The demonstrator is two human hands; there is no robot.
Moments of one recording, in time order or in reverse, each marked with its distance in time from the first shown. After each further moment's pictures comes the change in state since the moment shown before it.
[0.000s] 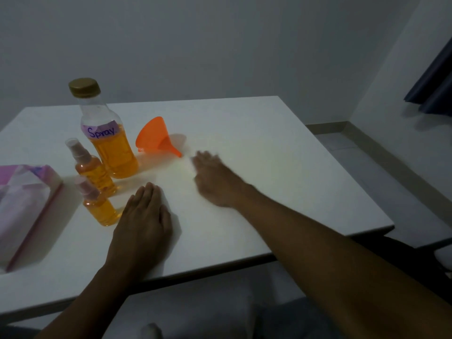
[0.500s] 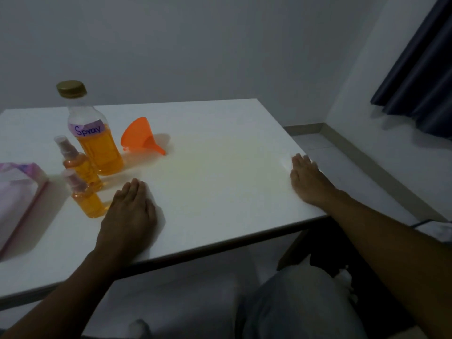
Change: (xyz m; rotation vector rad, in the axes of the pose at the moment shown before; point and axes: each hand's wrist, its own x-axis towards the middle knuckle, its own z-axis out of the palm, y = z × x) left_hand -0.001 0.002 -0.002 0.028 -0.001 0.007; right_hand -0.157 0.179 -0.045 0.007 -0.014 0.588
